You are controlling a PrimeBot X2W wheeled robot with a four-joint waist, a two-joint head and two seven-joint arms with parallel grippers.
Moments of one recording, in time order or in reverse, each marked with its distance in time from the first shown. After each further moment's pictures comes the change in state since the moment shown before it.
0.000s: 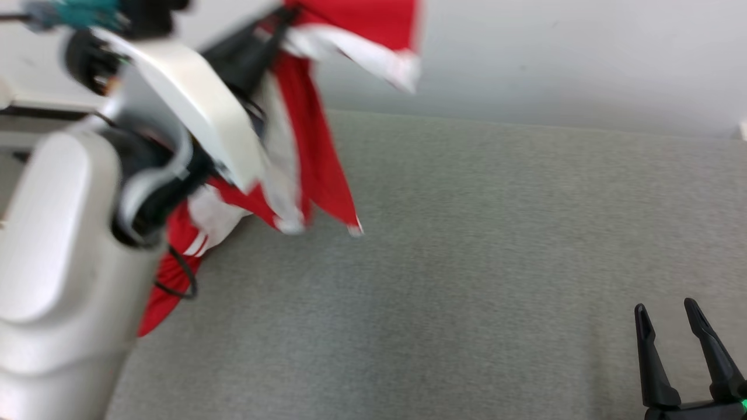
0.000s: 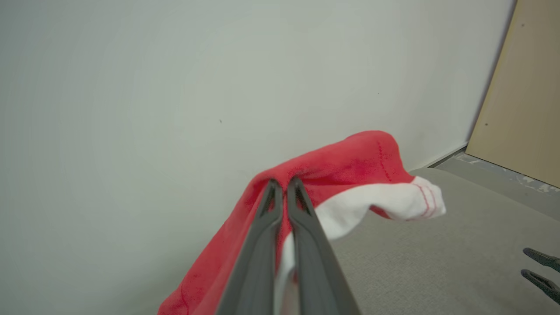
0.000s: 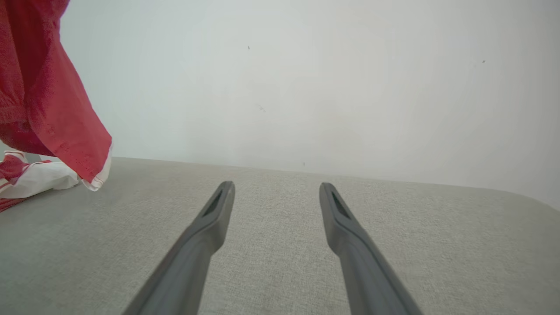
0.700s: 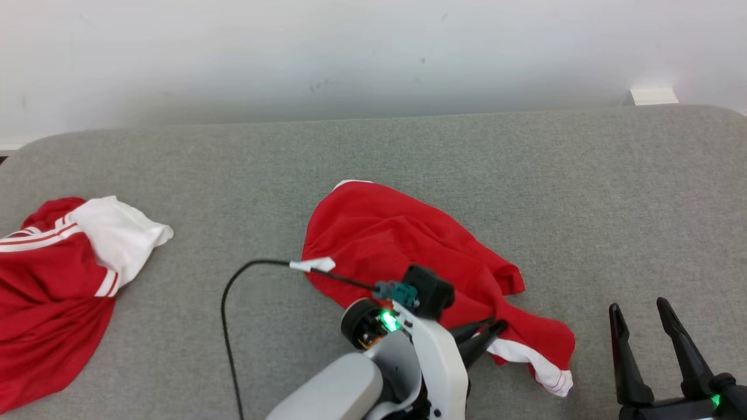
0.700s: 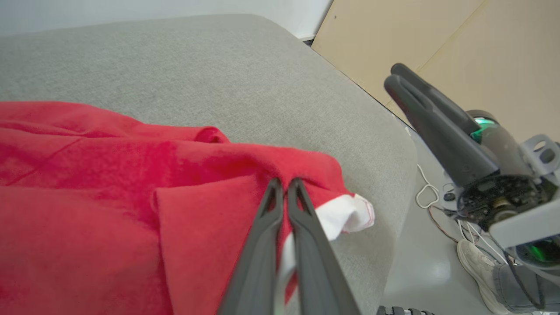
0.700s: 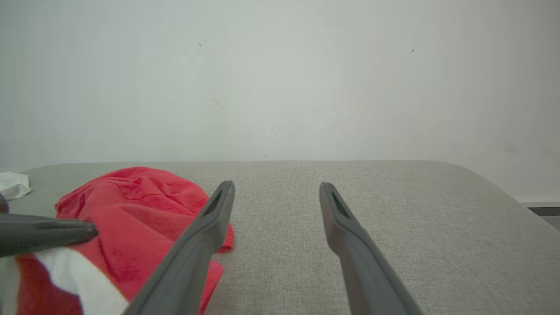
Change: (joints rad) left arm 0.345 -0.305 -0.513 0.280 -0.076 0.000 -0.206; right arm -0.025 0.037 0.044 0.033 0.007 0.000 0.000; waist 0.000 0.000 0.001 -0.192
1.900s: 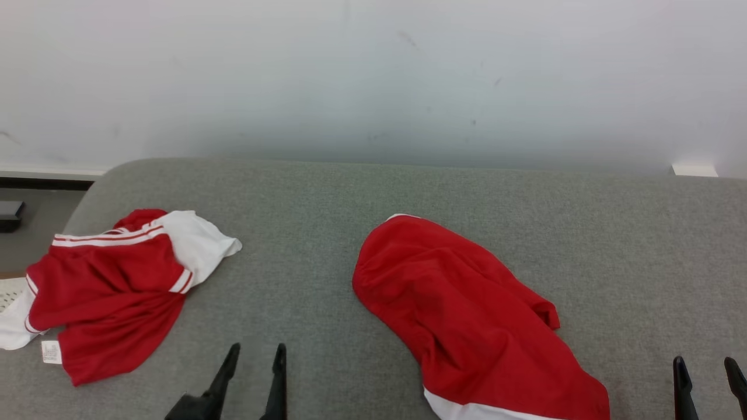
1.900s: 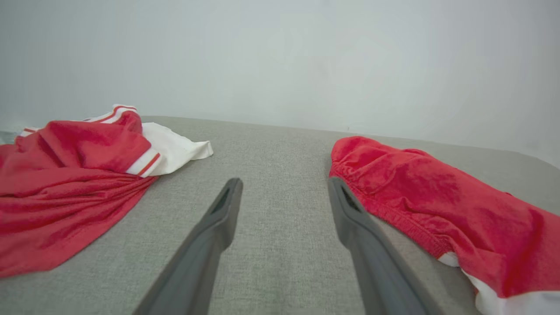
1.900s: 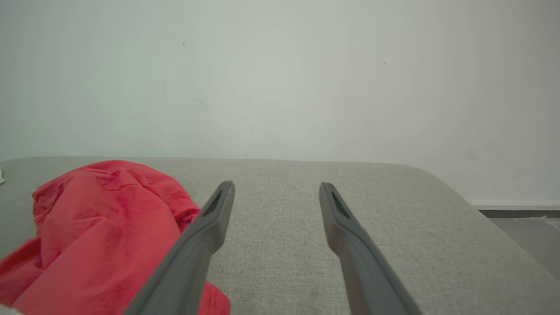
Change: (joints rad) left arm 0.569 0.172 0.457 -0.220 0.302 0.361 -0.520; right arm 0.133 -0.001 -0.173 0.028 -0.039 0.000 0.000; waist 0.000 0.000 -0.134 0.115
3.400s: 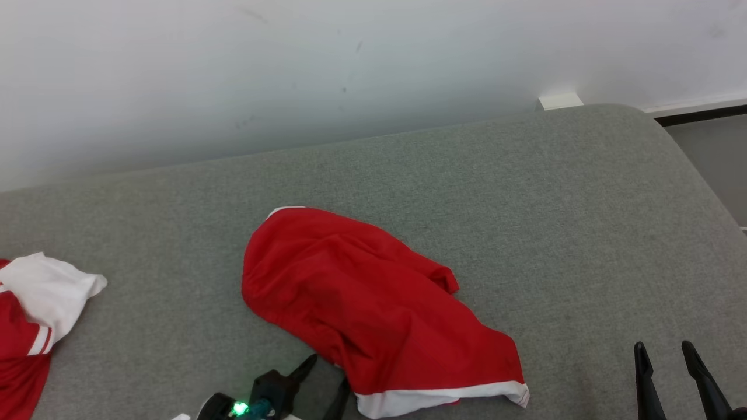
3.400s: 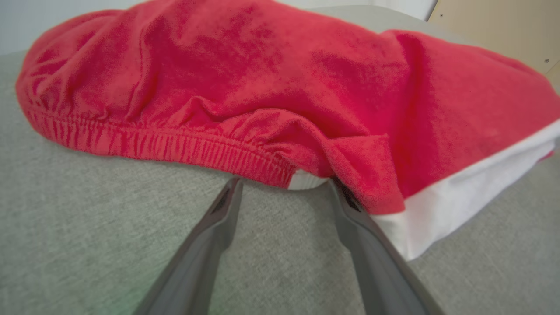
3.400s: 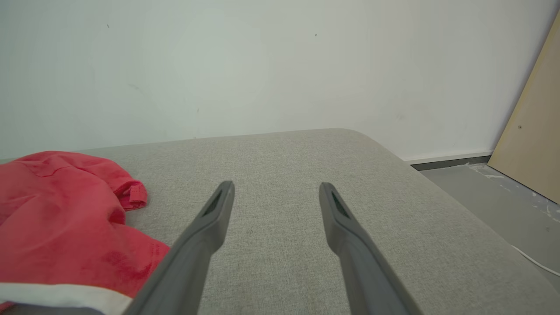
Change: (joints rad) left arm -0.203 -0.148 0.026 0.493 0.272 -0.358 0.002; right arm -0.050 0.027 0.080 0.033 0.011 0.000 0.000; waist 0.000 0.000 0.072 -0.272
